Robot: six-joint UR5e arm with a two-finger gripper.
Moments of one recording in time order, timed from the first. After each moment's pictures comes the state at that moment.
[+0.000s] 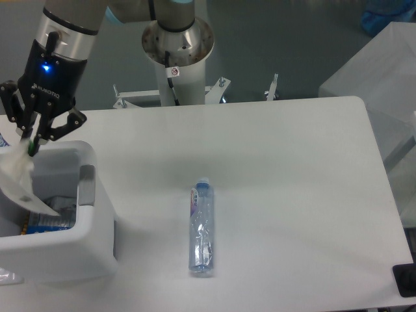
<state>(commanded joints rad) 2.12 -1.62 -1.60 -0.87 1.04 0.18</state>
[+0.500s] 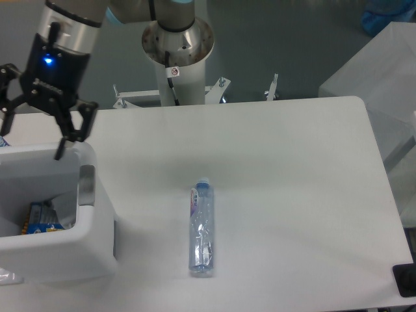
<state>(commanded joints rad) 2.30 -1.63 -1.58 -0.86 1.04 0.17</state>
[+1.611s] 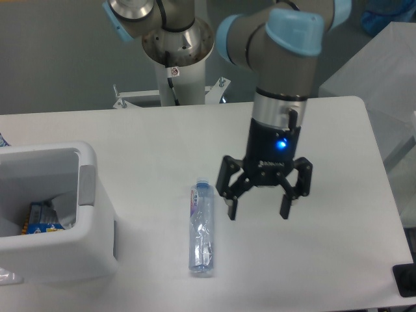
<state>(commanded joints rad) 2.56 -1.95 -1.41 -0.79 1.16 0.25</state>
